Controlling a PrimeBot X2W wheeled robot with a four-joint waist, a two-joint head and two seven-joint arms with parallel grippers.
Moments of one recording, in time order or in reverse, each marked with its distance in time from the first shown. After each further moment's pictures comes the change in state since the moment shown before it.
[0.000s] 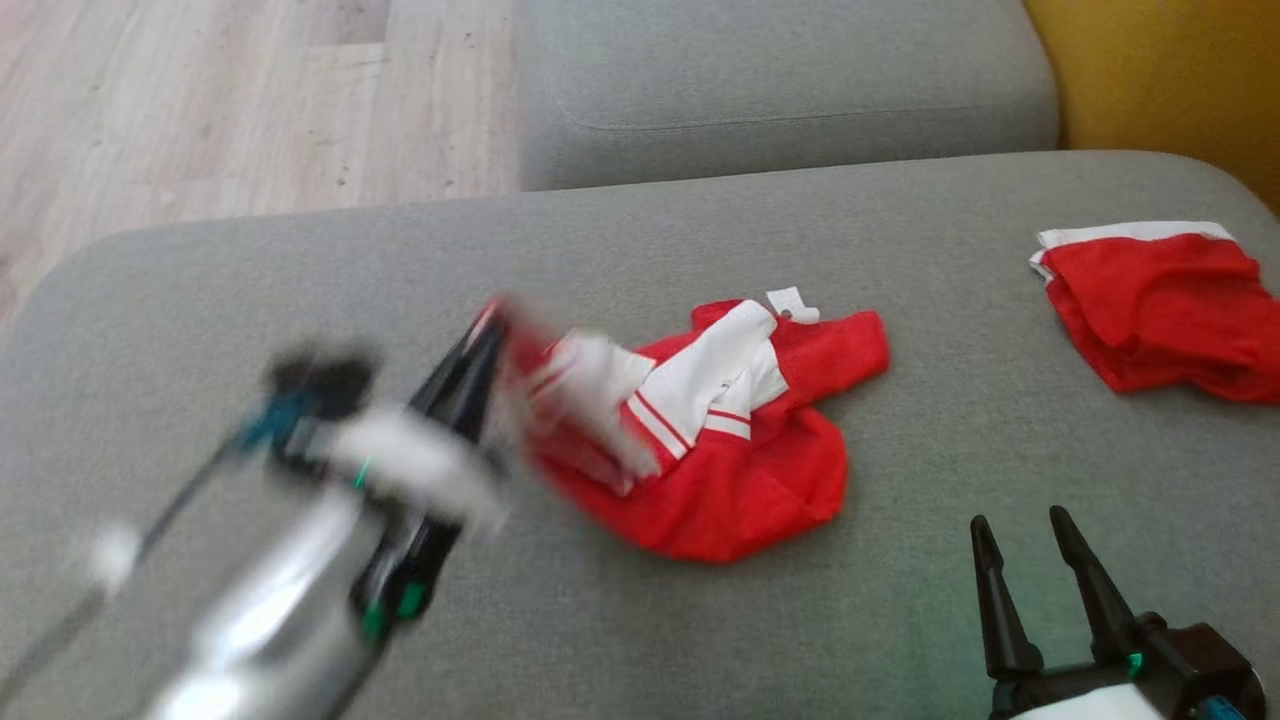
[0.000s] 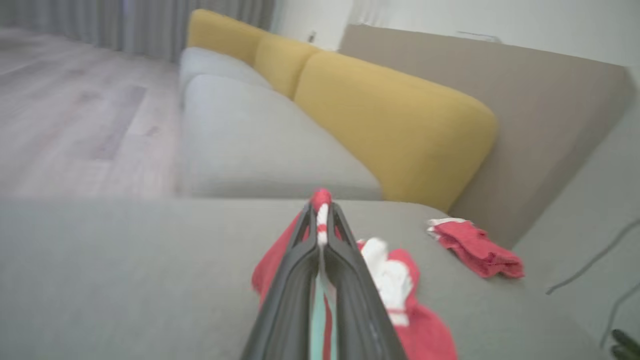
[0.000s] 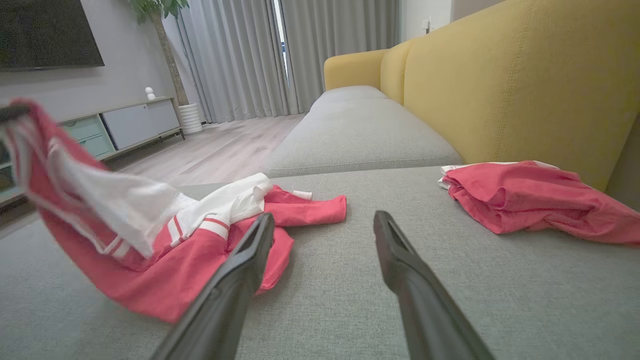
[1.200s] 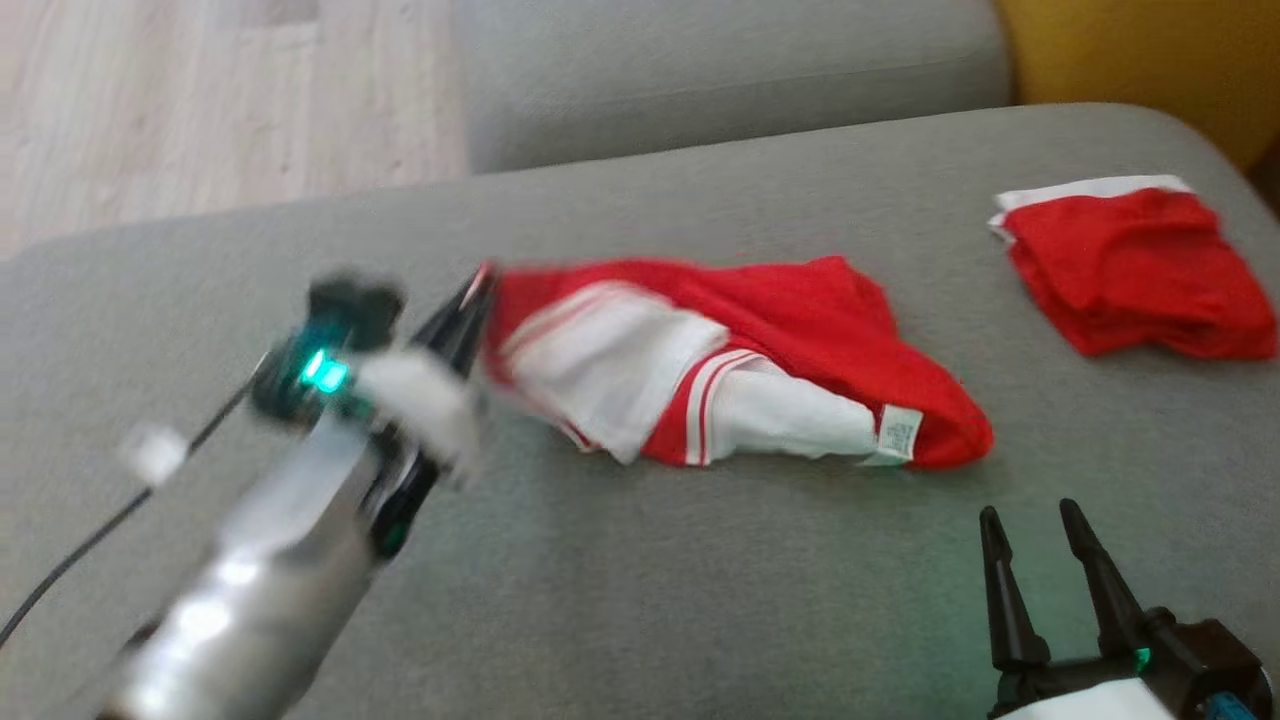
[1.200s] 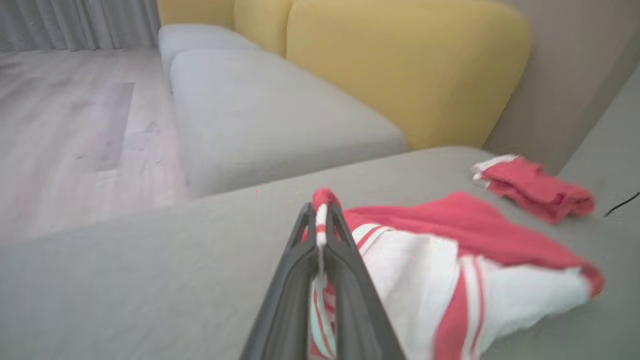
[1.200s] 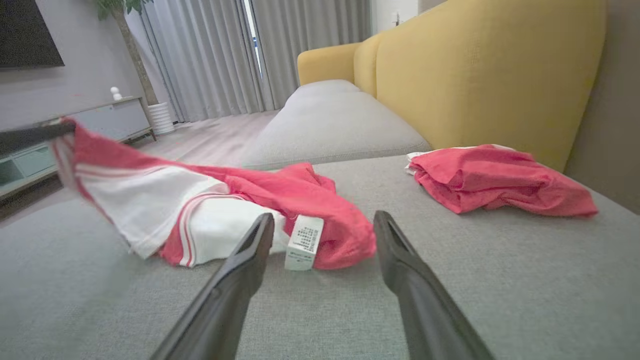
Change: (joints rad) left arm -0.330 -0.148 -0.158 0.571 0.034 -0.139 -0.043; right arm -0.005 0.015 -0.018 -0.006 -0.005 0.000 0.000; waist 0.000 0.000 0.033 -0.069
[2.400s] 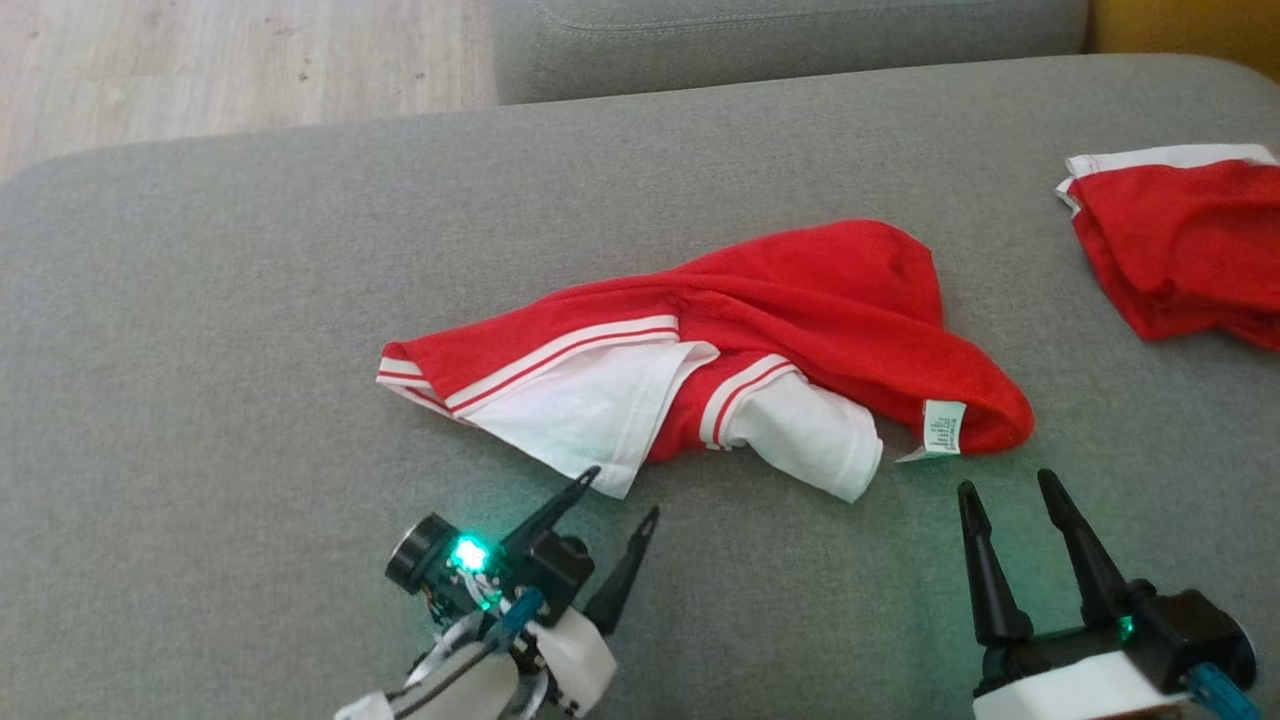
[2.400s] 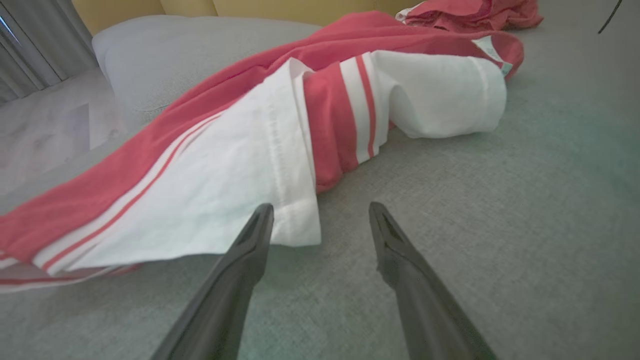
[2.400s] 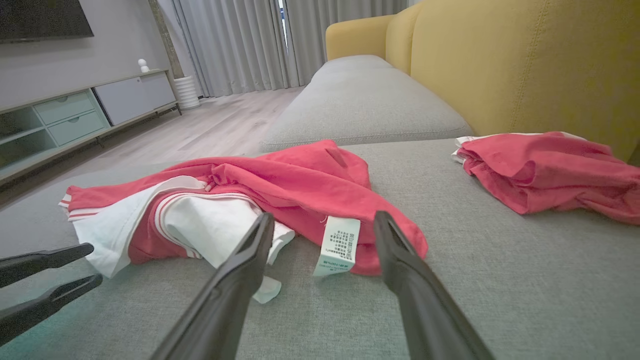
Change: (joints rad) left arm 0.384 -0.074 -0.022 -0.162 0.607 0.208 -0.144; right arm -0.051 -0.021 0.039 0.007 -0.004 0.000 0.000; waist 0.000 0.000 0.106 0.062
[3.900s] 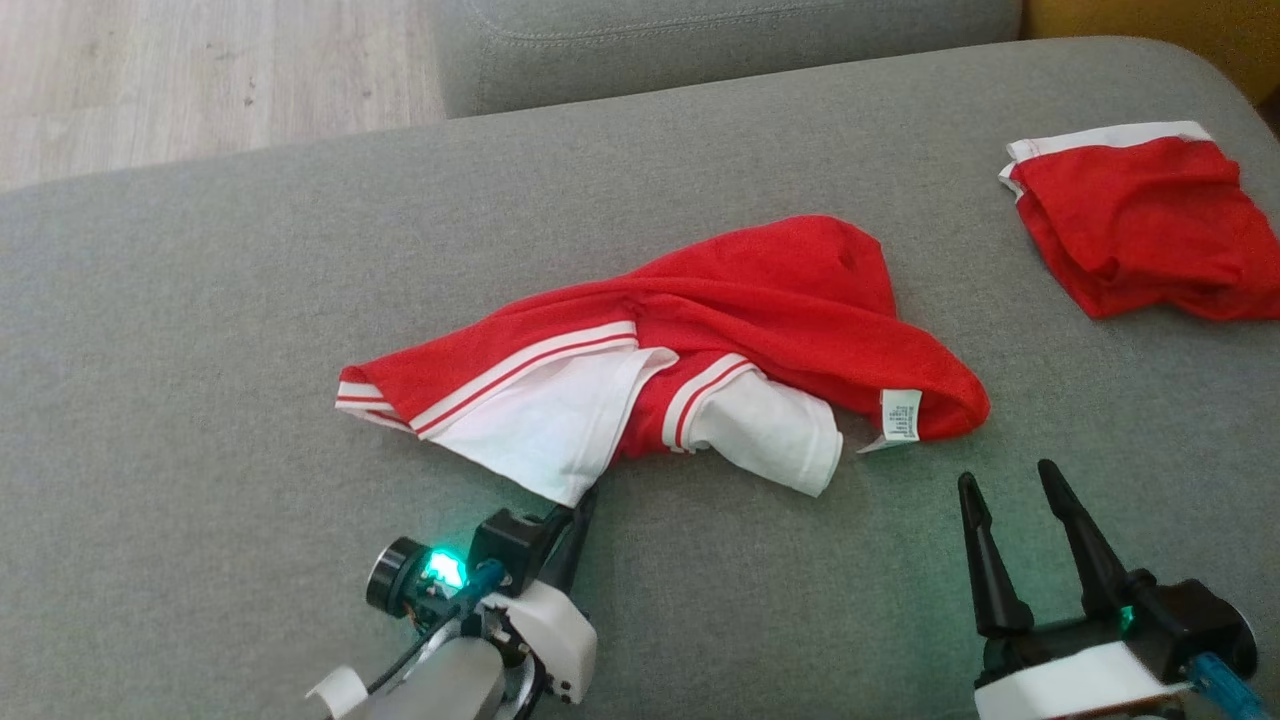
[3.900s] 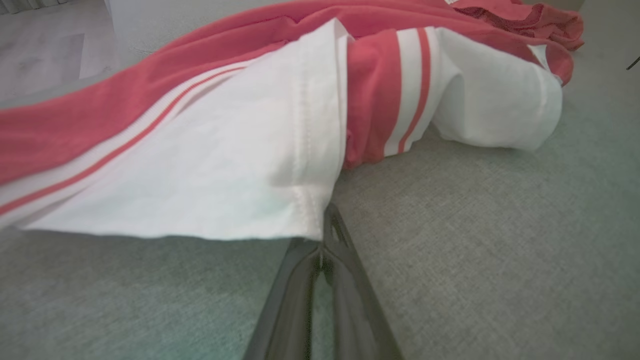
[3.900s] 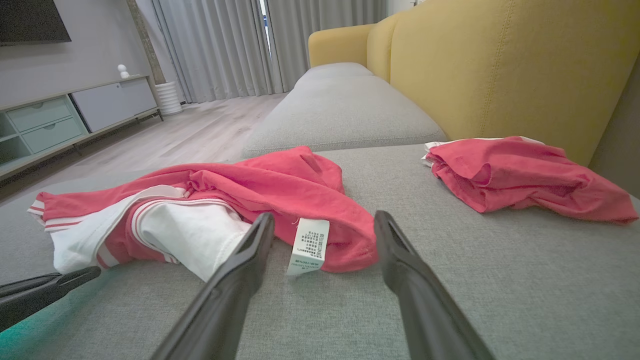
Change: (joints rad) left arm -0.016 -0.078 0.119 0.175 -0.124 -0.063 -0.003; right arm -0.018 -0.014 0.007 0.007 0.003 0.000 0.000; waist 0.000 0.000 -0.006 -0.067
